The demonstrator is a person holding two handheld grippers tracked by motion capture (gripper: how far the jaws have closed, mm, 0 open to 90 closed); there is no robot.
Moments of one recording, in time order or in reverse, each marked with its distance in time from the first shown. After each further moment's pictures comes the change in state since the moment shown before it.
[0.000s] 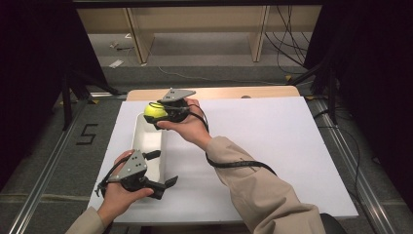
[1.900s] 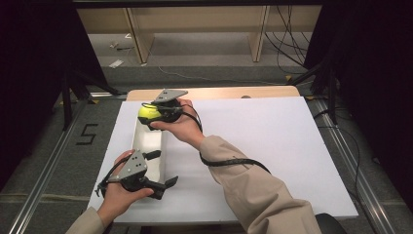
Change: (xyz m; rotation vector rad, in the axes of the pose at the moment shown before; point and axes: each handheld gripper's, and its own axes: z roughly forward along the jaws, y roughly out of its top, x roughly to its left) left arm 0.000 0.000 0.000 0.000 -0.003 0.004; right arm 0.004 0.001 0.020 0.021 0.025 0.004
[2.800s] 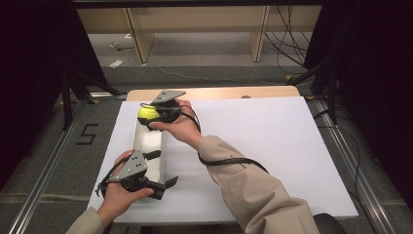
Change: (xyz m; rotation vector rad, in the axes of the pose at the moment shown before) left arm 0.000 0.000 0.000 0.000 -0.001 0.000; right arm -0.002 -0.004 0.008 0.018 -0.003 0.009
